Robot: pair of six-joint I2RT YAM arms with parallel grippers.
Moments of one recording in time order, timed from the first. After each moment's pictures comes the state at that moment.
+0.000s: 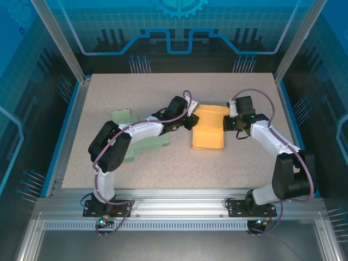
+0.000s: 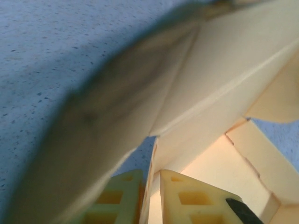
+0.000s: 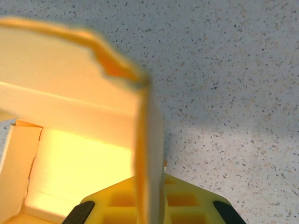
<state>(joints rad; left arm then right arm) -0.65 1.96 1.33 0.01 0.15 -0.18 0.17 1.45 0.98 -0.48 -0.08 0.13</state>
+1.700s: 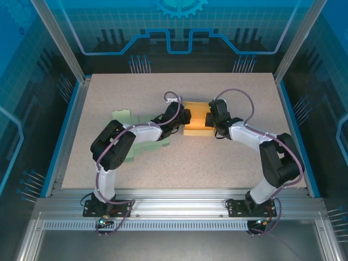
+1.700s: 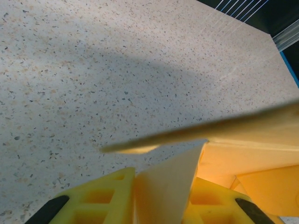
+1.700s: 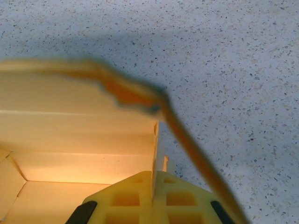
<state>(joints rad) -0.63 2.00 1.20 0.28 -0.14 -0.69 0.41 1.63 0.97 -0.14 0.28 0.40</state>
